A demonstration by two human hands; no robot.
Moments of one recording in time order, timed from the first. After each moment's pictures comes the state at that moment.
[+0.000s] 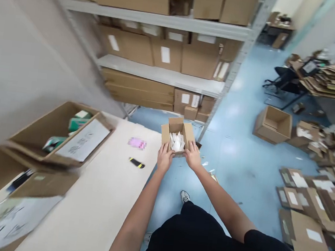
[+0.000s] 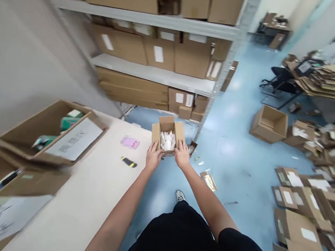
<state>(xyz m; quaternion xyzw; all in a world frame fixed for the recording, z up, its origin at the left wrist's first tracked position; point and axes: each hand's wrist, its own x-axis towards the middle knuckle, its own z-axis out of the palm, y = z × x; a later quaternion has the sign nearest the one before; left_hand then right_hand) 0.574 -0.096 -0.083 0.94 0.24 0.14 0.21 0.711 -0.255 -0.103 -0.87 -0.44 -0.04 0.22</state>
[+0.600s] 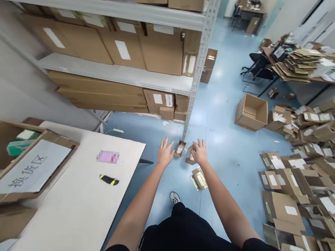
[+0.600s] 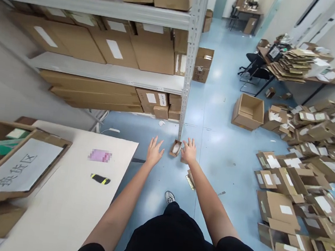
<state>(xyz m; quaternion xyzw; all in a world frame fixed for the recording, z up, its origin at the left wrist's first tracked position) 0.763 -0.172 -0.093 0.95 0.16 0.10 0.23 0.886 -0.387 -0.124 -0.94 -0.27 0.00 0.21</state>
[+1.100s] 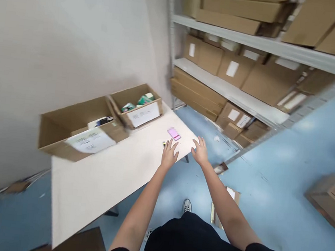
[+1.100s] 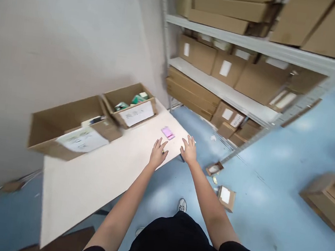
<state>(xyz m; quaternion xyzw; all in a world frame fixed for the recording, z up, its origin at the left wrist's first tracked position) 0.473 -0.087 -0.064 0.85 0.44 0.24 0.18 0.691 -0.152 -0.067 -0.75 -0.60 0.01 0.28</state>
